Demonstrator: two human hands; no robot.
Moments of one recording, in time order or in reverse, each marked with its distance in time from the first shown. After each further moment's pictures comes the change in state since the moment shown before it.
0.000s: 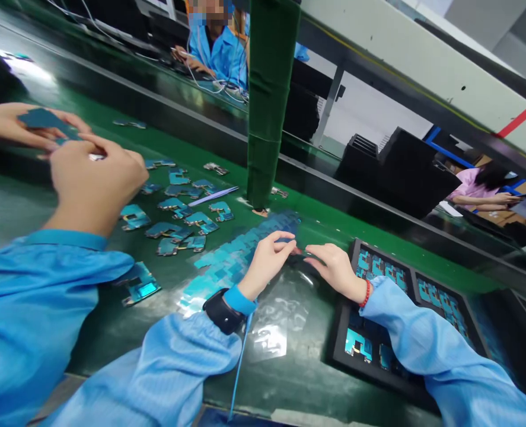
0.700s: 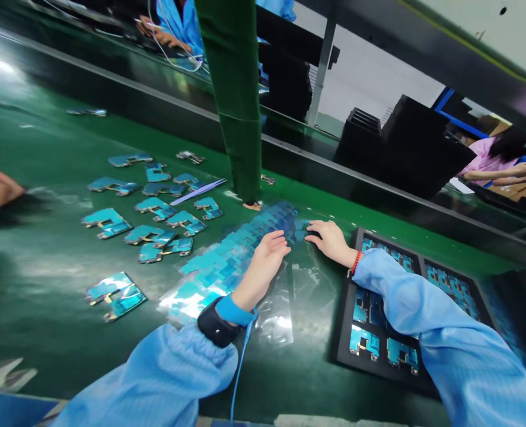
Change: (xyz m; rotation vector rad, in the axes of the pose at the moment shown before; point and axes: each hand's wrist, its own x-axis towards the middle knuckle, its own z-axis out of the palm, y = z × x) left_hand -0.004 -0.016 0.009 -0.230 0.141 -0.247; right_hand 0.040 0.045 0.024 -0.026 -0.174 0.227
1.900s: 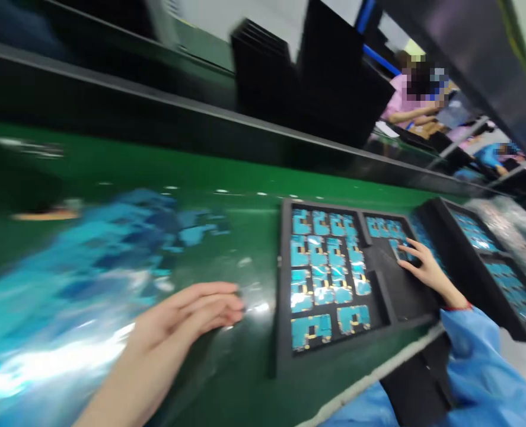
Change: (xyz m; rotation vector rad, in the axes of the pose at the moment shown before) left_hand -0.051 0.001 0.011 0.229 -0.377 -0.152; right_hand -0.379 0.147 -0.099 -0.067 0.289 0.726
